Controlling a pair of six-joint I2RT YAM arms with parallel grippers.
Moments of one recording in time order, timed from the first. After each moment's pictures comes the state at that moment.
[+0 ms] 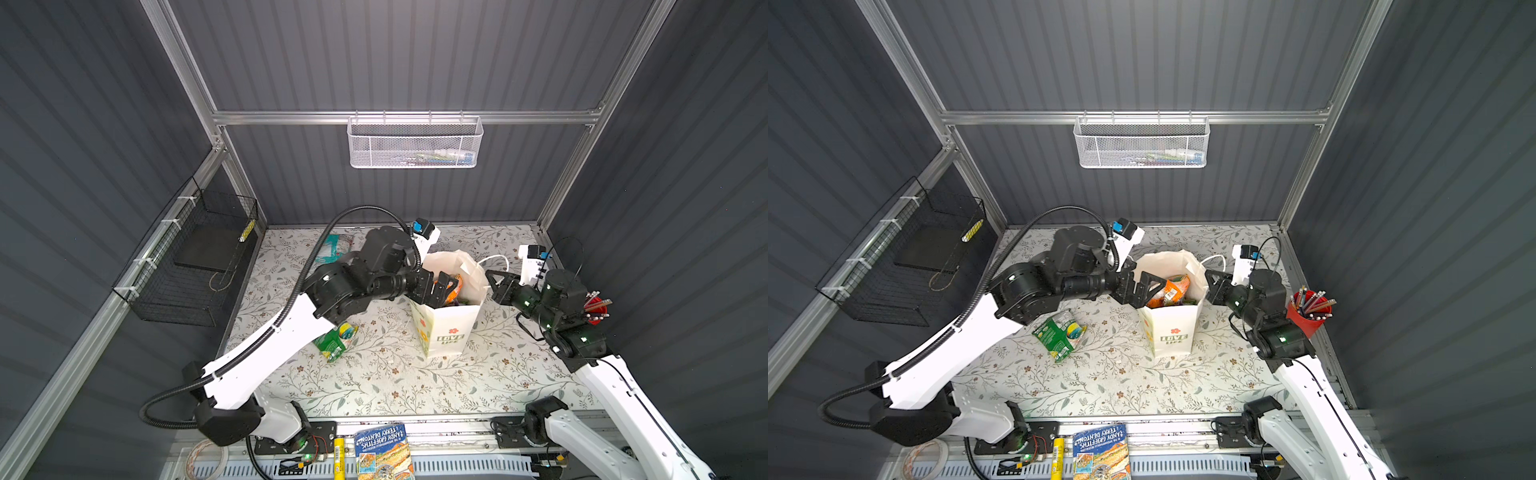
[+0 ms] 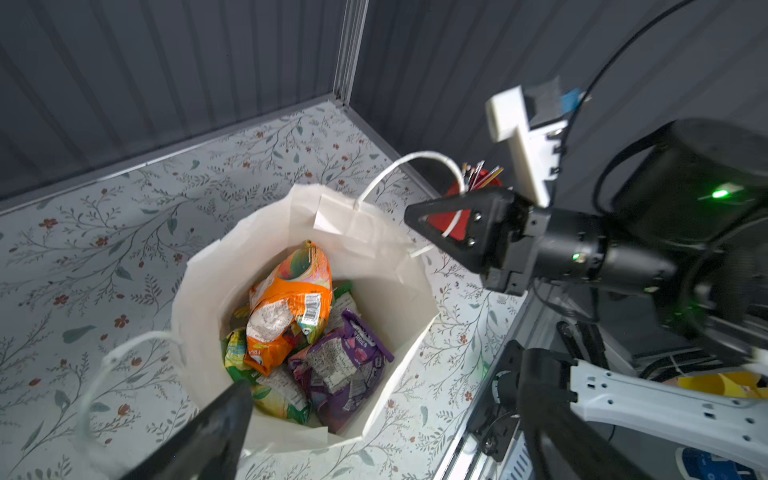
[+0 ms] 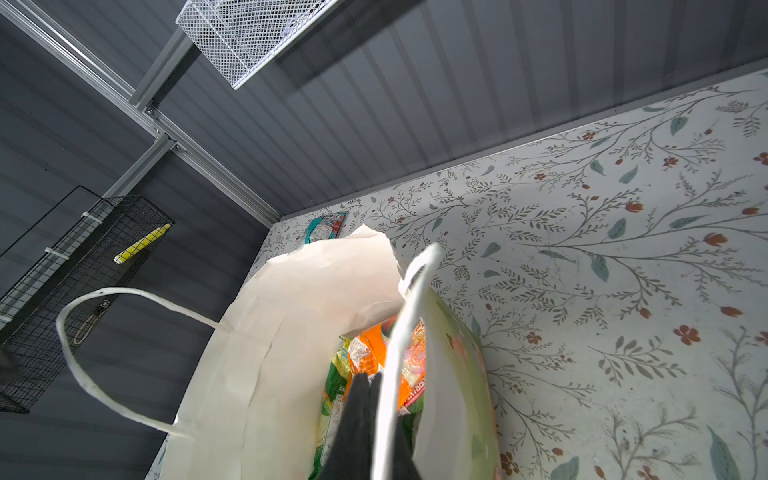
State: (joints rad) left arm -0.98 1.40 1.75 -0.80 0.07 -0.31; right arm 0.28 0.82 0.83 -0.29 -0.22 0.53
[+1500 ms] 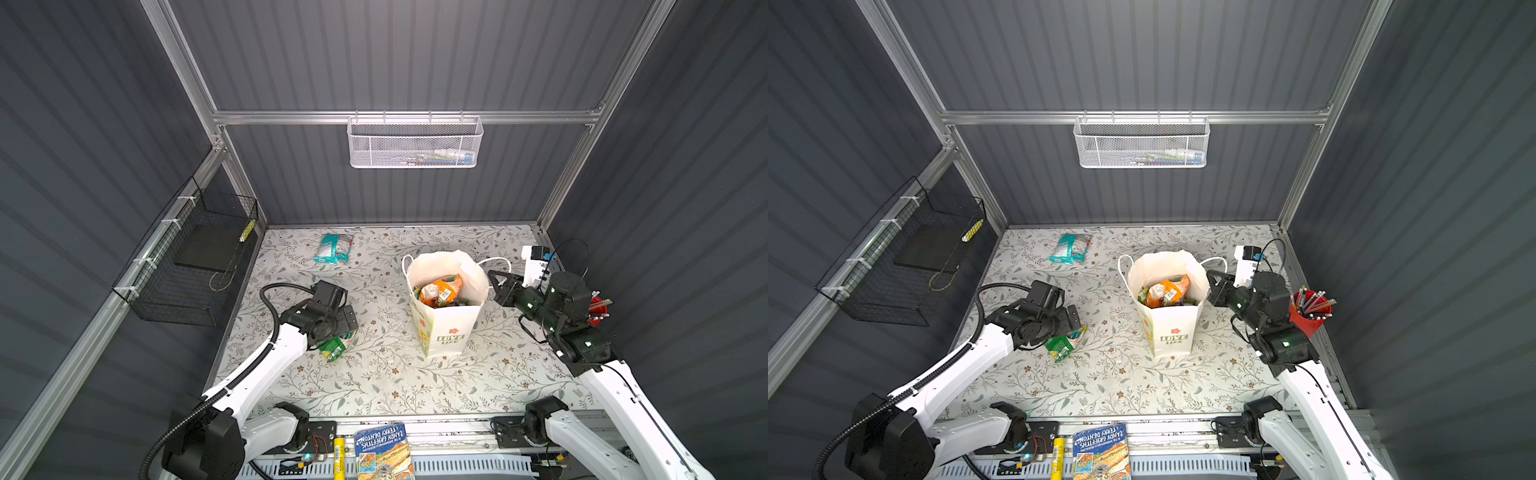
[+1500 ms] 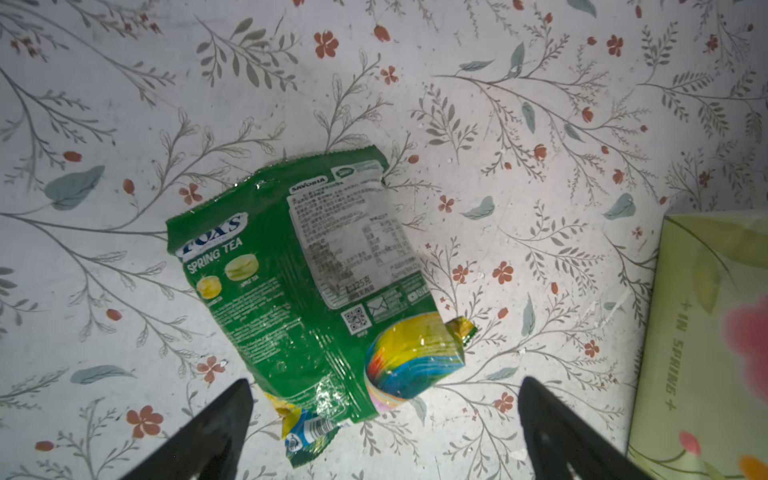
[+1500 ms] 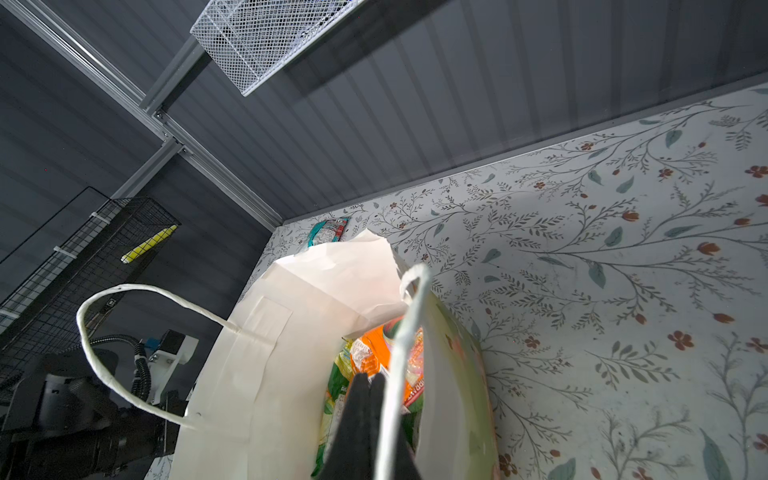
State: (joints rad) left arm -0.41 1.16 0.80 -0.73 -0.10 -0.70; right arm 0.28 0.79 0.82 -0.30 -0.21 0.52
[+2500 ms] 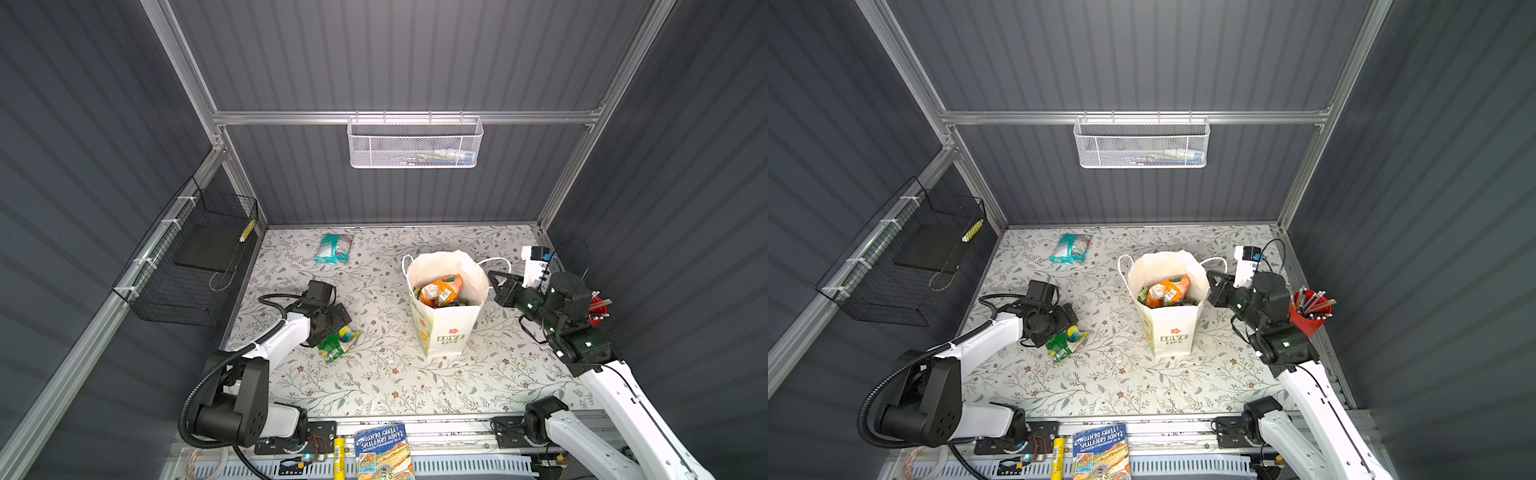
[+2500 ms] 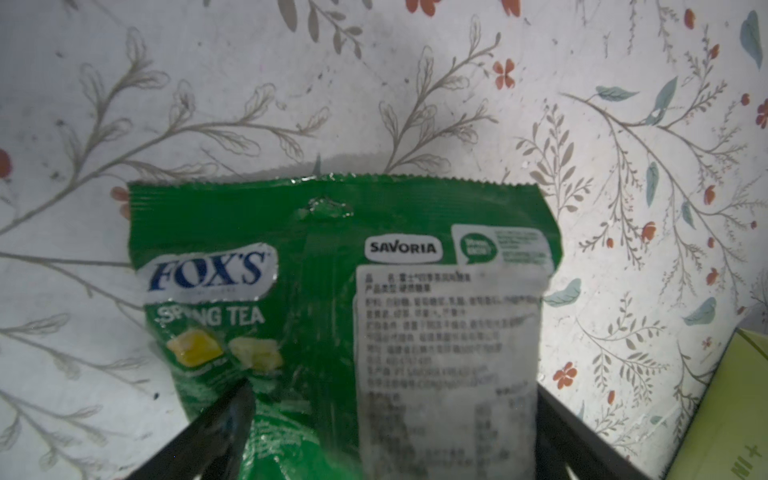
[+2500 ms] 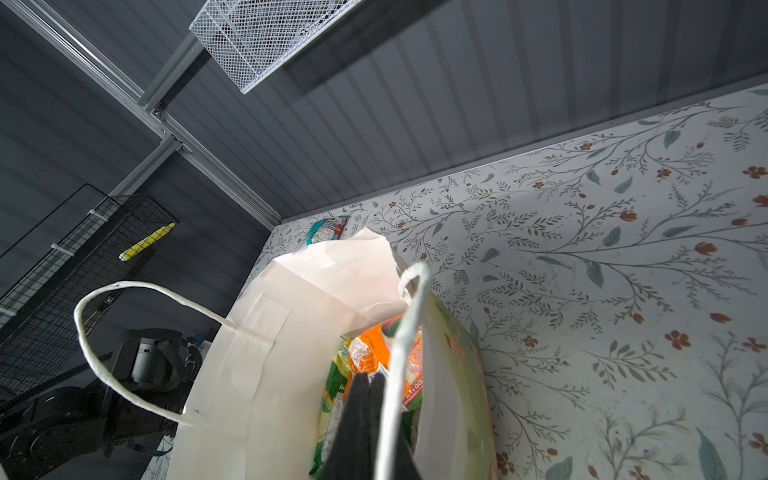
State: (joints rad) left arm -0.25 1.39 0.73 -0.49 0.02 -0.76; right arm 0.28 0.78 0.82 -0.31 -0.21 0.52
